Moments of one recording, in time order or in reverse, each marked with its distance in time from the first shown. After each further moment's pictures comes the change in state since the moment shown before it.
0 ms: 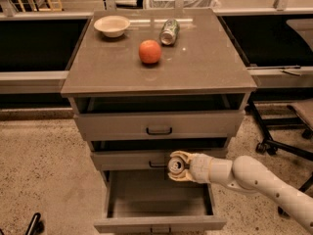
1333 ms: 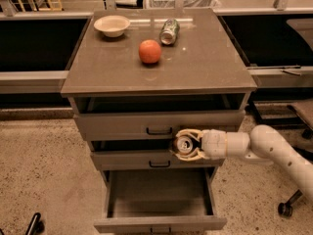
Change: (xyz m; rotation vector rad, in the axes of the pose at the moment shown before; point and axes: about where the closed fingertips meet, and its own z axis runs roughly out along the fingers) arm -0.048 -0.068 -0.044 -0.084 -0.260 -0.049
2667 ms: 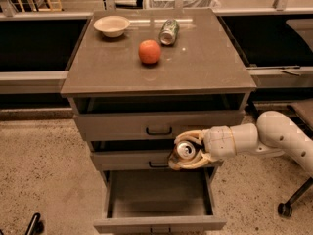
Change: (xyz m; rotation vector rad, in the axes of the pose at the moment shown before) arm -0.083 0.025 -0.017 -0.222 -0.029 0.146
